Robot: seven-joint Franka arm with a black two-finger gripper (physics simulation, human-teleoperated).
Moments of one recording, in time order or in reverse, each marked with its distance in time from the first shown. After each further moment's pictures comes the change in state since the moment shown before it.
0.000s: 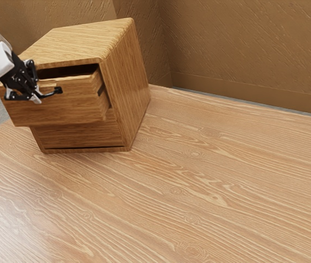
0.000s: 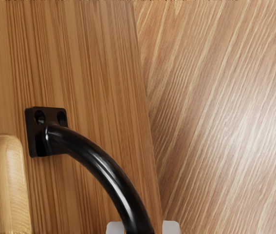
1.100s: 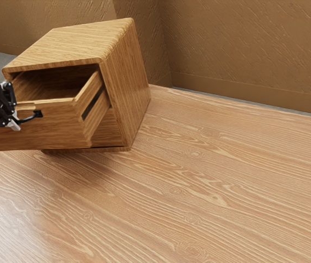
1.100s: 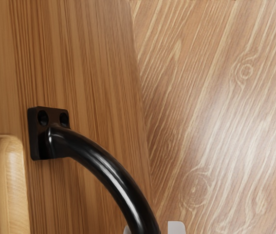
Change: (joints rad) arm -0.010 -0.311 0.022 -0.319 -0.005 -0.054 -0.009
